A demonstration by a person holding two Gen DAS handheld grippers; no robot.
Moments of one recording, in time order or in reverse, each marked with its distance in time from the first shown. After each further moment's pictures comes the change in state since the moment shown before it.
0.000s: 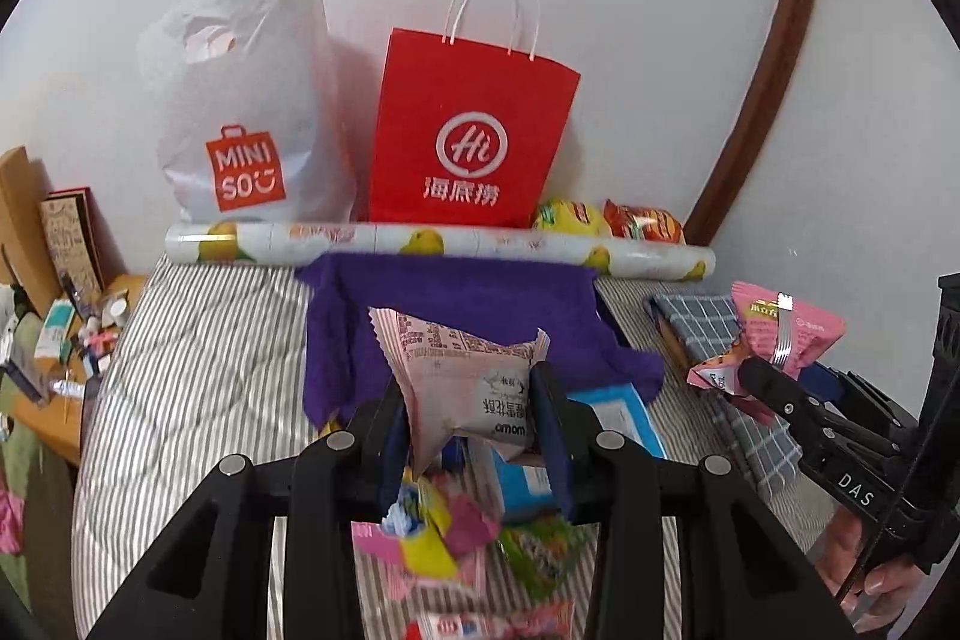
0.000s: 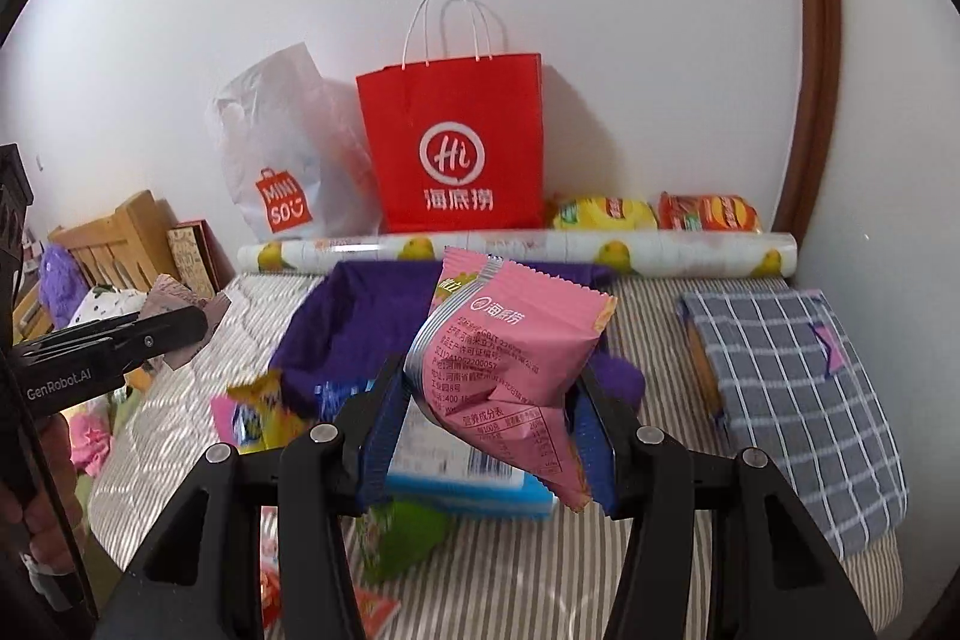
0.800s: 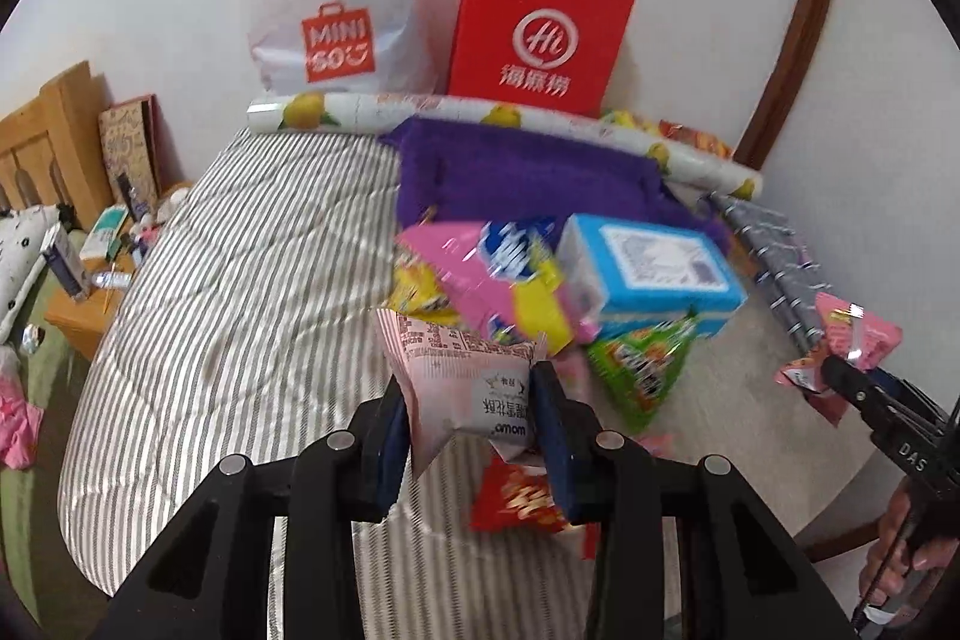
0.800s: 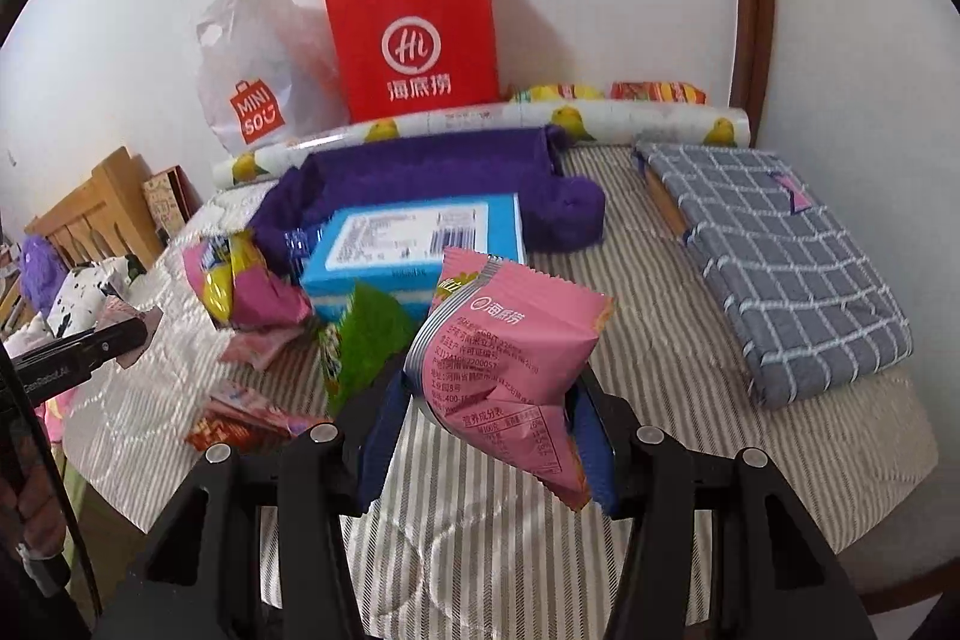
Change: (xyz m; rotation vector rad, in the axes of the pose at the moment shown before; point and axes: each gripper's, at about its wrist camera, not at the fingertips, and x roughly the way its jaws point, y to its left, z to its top) left arm -0.029 0.039 -0.127 -0.031 0.078 0.098; right arm -0.028 -0.009 -0.121 0.075 0.100 -0.072
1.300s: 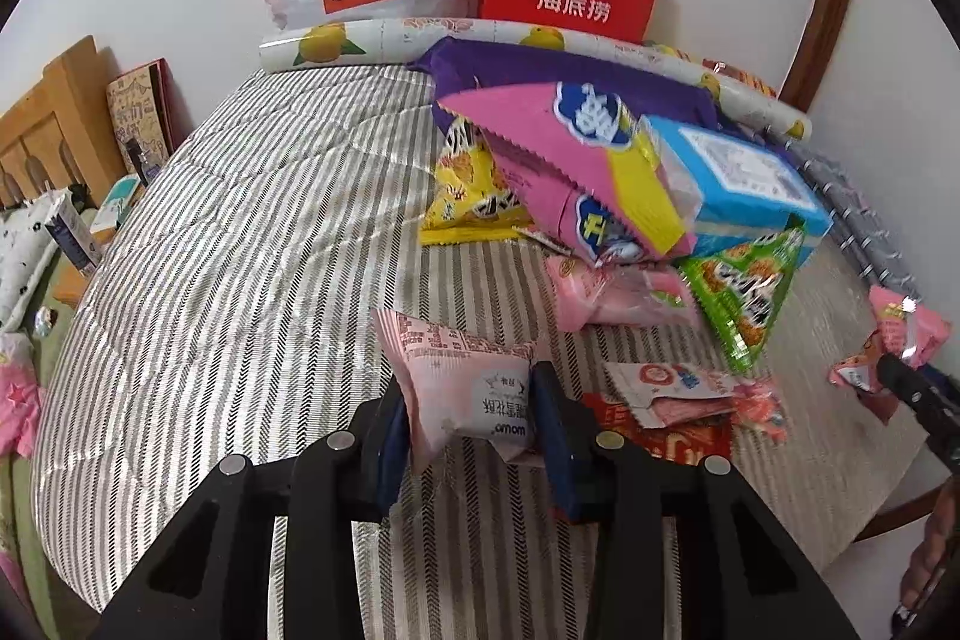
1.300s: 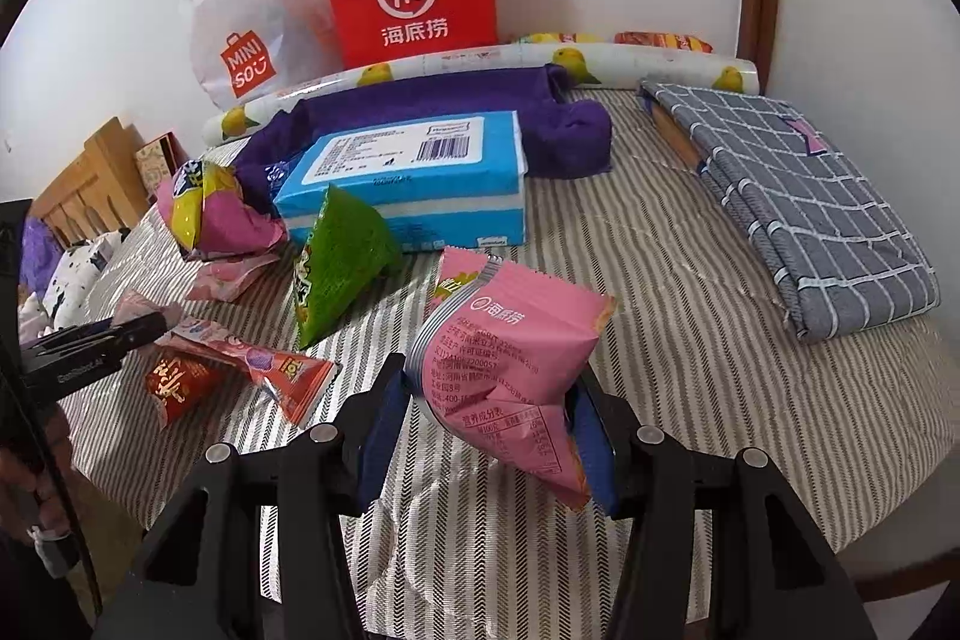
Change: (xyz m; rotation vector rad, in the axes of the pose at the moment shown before) left arm 0.055 0.022 -0.038 0.014 0.087 0.082; right arm 0.034 -0.005 -0.042 0.013 0.059 0.000
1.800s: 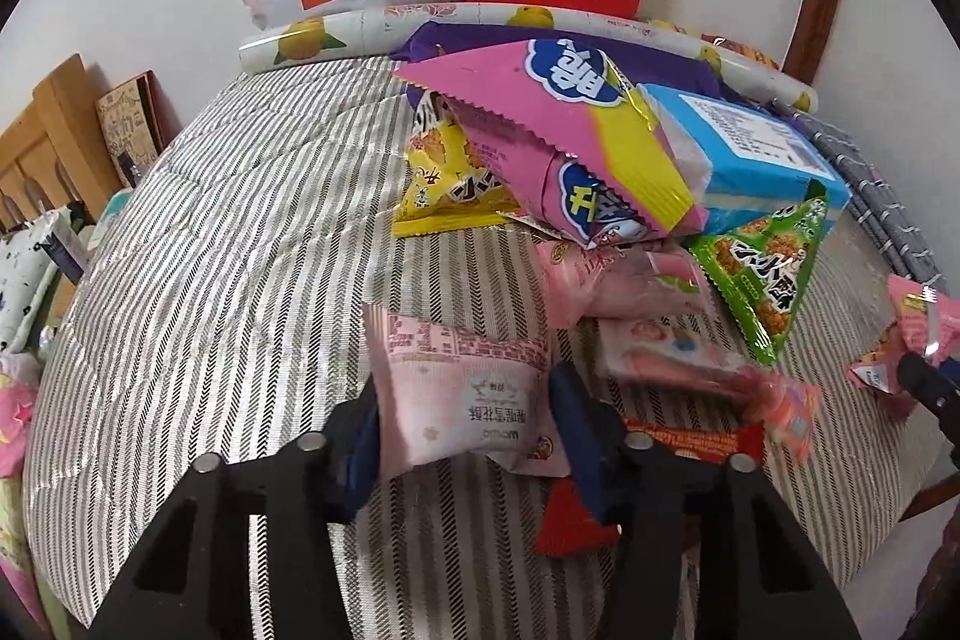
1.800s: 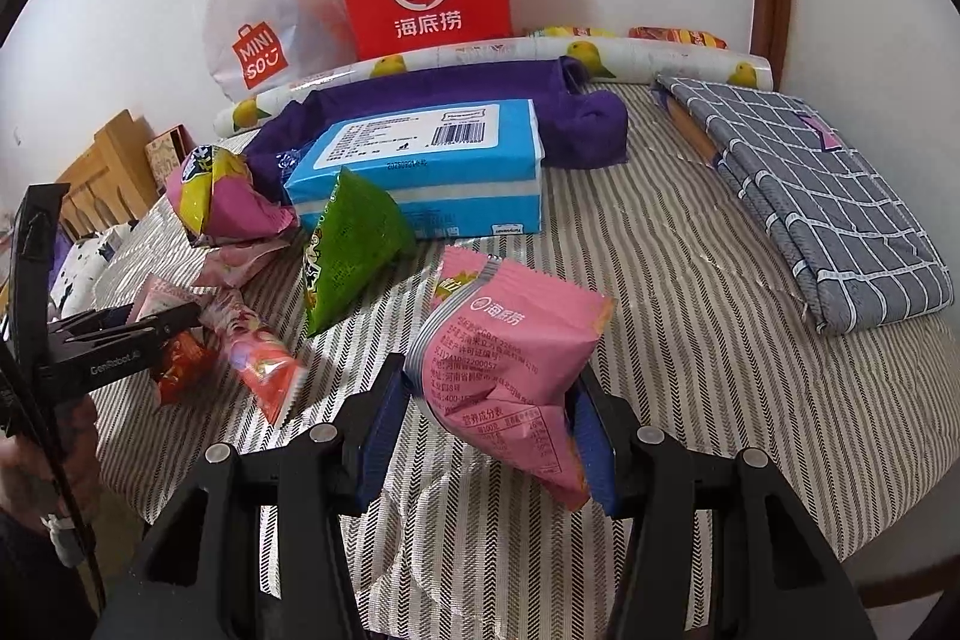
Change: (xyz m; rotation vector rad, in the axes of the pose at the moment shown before) left arm 0.024 -0.013 -0.004 0.057 0.010 0.038; right arm 0.006 0.003 -0.007 -0.004 0.006 0.033
